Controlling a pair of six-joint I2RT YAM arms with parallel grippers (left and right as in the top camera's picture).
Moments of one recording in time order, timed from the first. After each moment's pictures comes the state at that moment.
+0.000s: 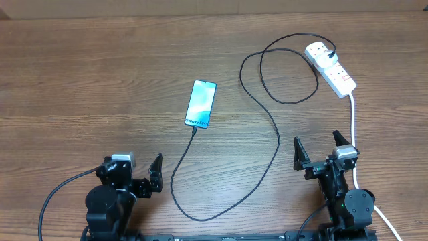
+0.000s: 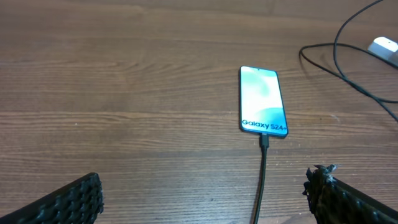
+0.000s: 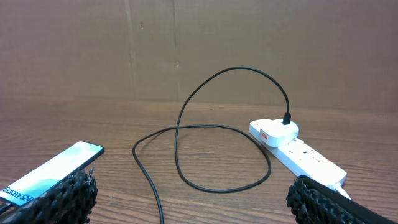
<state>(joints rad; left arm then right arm) -0.04 0.13 0.29 -0.58 0.09 -0.11 0.07 0.01 0.02 -0.03 -0.09 0.02</state>
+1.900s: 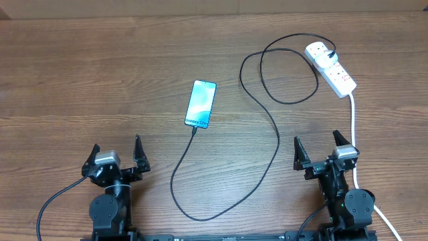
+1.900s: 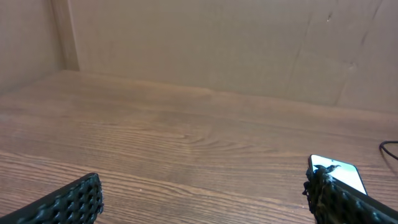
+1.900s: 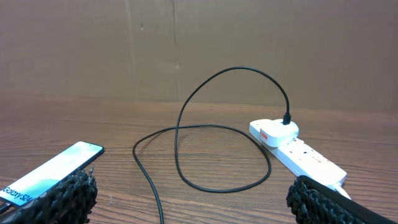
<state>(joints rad) 0.03 0.02 0.01 -0.07 -0.12 -0.10 0.07 0.01 0.02 -0.03 -0.09 0.02</state>
